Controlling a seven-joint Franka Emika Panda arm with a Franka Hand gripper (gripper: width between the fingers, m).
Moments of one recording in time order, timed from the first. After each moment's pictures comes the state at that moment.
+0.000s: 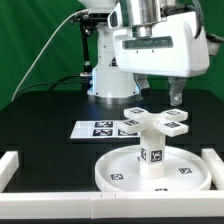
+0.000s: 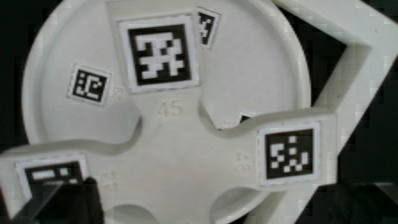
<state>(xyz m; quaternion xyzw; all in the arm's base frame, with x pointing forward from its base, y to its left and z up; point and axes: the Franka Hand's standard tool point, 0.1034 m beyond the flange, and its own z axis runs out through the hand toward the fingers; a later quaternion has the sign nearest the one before) 0.570 0.047 0.136 -0.87 0.48 -0.01 0.07</state>
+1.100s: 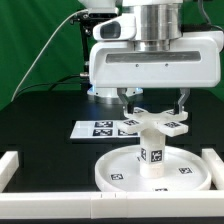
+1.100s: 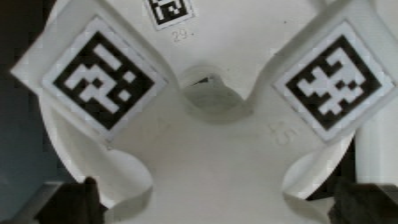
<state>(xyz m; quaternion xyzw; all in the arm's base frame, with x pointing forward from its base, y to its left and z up) 0.565 0.039 0.114 -0.99 0.10 0.00 0.01</state>
